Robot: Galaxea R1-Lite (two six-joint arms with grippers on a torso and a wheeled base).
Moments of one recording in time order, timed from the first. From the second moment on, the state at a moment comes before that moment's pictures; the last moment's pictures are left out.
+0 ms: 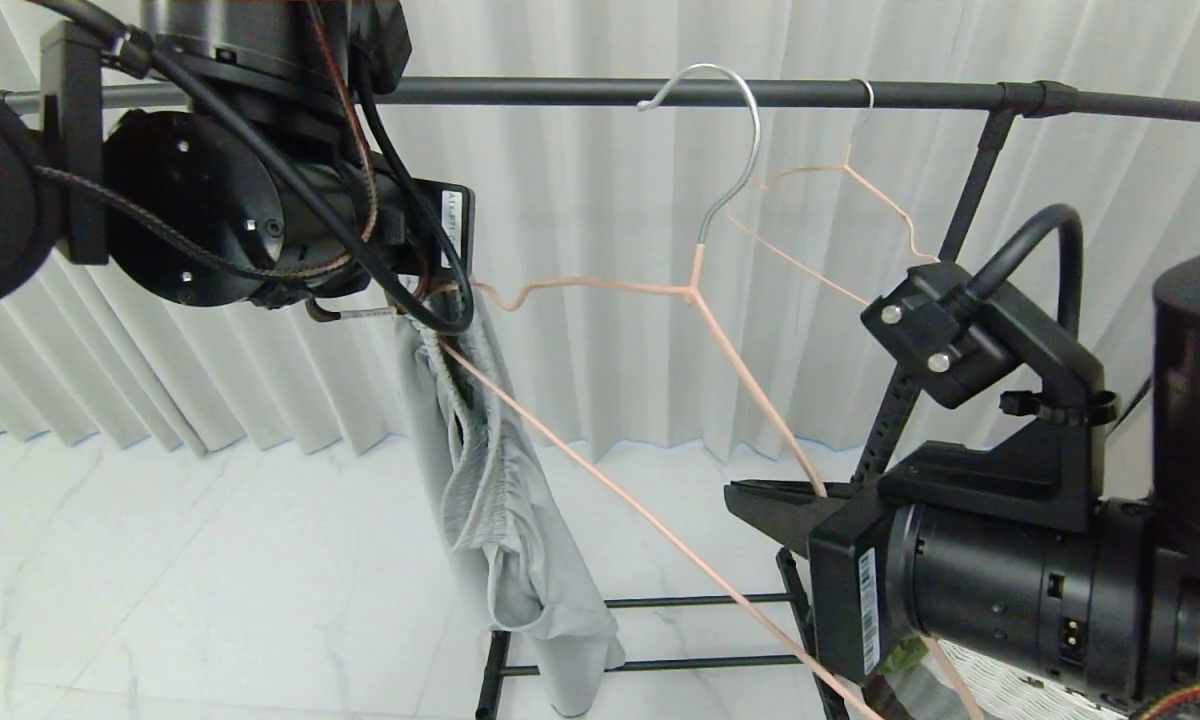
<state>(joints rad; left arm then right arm) -0.60 1.65 -1.56 0.25 0.63 -0.01 1.19 1.45 -1.00 -0.09 -0.31 0.34</state>
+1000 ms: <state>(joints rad) -0.67 1.64 -1.55 0.26 0.63 -0.05 1.14 1.54 -0.98 -0.23 -0.47 0.42</state>
